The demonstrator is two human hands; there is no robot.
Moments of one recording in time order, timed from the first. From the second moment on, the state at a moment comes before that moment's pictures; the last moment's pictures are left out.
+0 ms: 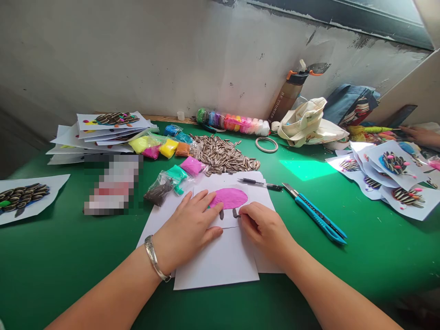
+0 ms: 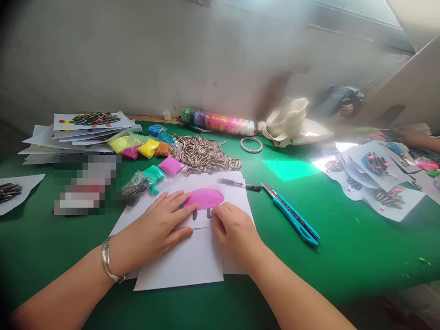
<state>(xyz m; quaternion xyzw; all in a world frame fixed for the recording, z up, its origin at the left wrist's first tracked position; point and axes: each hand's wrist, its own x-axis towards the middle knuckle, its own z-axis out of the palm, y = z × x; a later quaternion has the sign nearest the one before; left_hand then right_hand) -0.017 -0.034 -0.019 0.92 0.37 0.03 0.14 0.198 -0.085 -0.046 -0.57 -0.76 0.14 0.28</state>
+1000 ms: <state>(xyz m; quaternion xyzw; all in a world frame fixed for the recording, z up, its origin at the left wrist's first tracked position) -0.019 -0.035 -0.022 0.92 0.37 0.06 0.14 0.197 -0.085 -0.045 -0.56 -0.77 0.15 0.28</state>
